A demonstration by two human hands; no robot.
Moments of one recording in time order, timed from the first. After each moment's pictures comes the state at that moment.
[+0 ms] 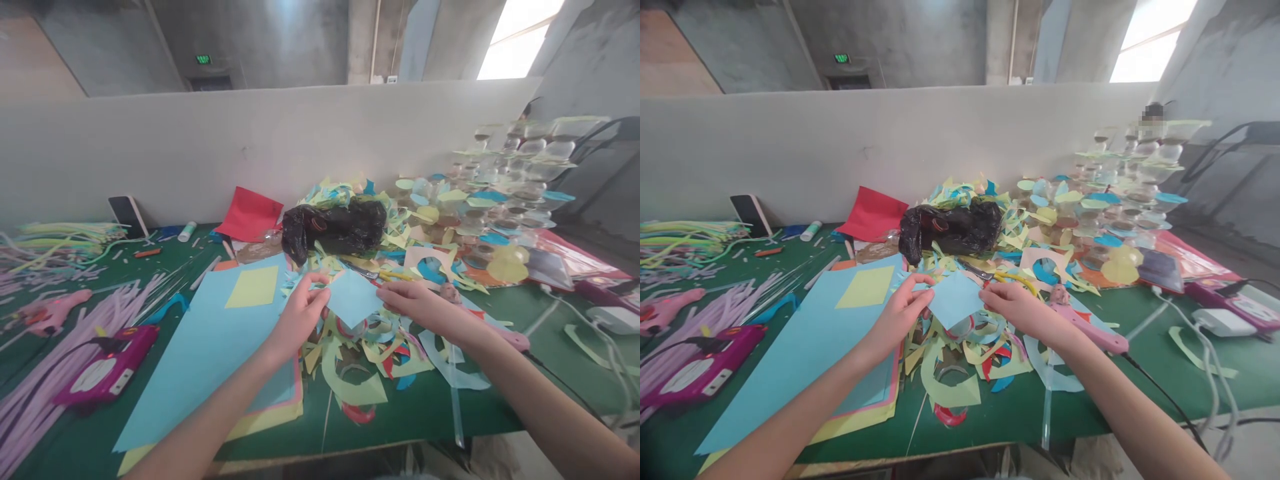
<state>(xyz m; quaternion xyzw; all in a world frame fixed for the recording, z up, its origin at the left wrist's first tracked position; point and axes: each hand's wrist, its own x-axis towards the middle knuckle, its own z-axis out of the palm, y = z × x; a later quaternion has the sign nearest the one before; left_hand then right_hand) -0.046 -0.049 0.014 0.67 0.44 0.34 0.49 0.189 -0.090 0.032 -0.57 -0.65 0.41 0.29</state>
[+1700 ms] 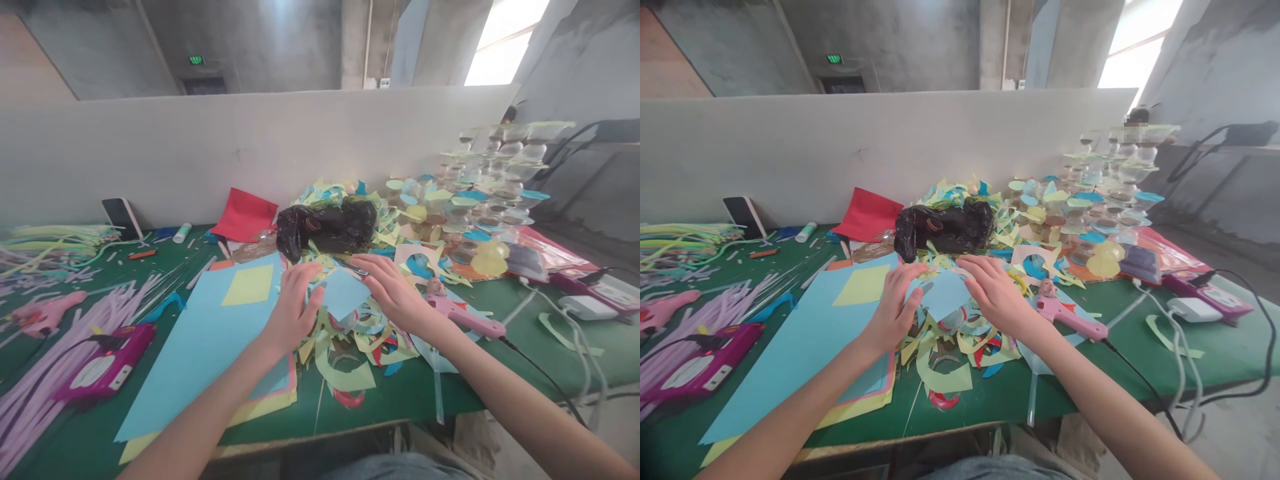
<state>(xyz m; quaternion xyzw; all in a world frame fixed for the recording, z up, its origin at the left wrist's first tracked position) -0.053 -0.045 0.006 0.86 0.33 0.39 0.08 0.180 -0.085 0.015 -0.49 -0.80 0.03 0.35</state>
